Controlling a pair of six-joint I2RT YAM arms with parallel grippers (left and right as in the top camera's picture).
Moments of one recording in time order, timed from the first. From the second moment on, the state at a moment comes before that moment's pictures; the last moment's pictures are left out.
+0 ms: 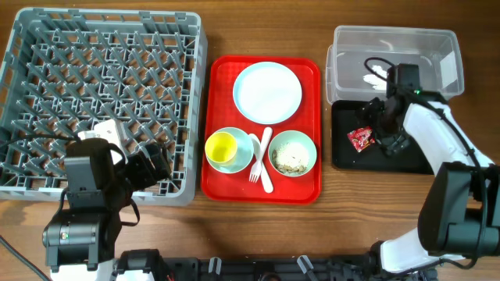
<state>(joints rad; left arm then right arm) 0.03 0.75 0.87 -0.94 0.08 -0.34 -0.09 1.72 1.05 -0.75 0.02 0.88</state>
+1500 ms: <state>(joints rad) 0.03 0.75 0.87 -0.94 0.08 -0.34 -0.09 1.72 0.96 -0.52 0.03 0.91</state>
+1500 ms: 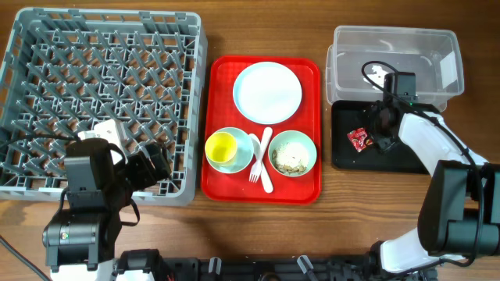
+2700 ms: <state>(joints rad) 0.03 0.75 0.87 -0.94 0.08 -0.34 -0.07 1.38 1.09 -0.33 -0.07 0.51</state>
